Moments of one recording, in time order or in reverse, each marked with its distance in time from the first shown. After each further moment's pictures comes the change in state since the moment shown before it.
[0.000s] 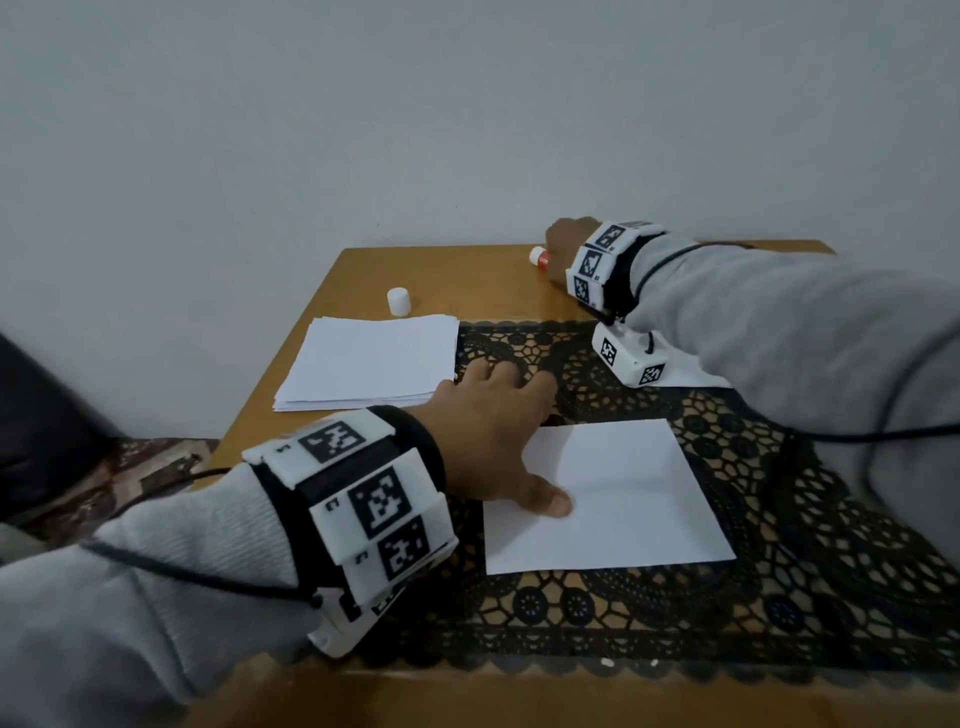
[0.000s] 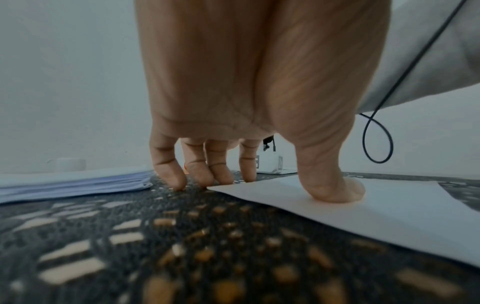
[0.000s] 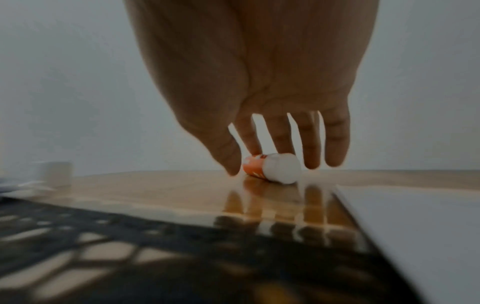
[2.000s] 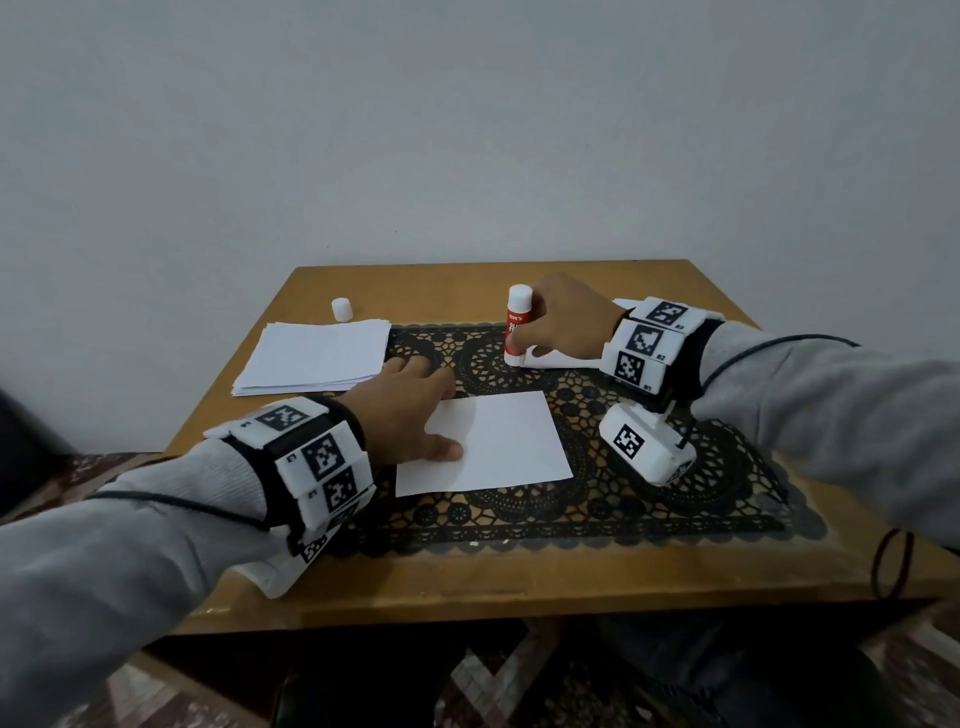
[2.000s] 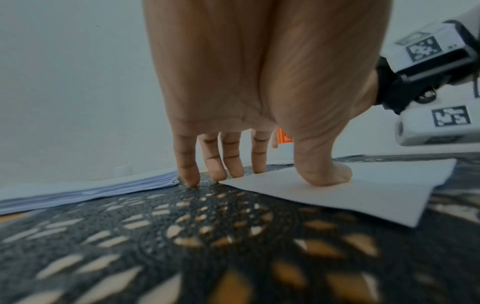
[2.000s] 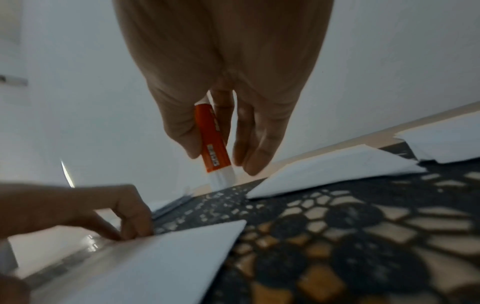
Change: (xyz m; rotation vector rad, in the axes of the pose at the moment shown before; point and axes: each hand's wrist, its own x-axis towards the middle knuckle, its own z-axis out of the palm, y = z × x) left_hand -0.024 0.022 0.004 0.010 0.073 -0.106; right_hand -0.175 0.046 -0.044 0.618 -0.084 -0.152
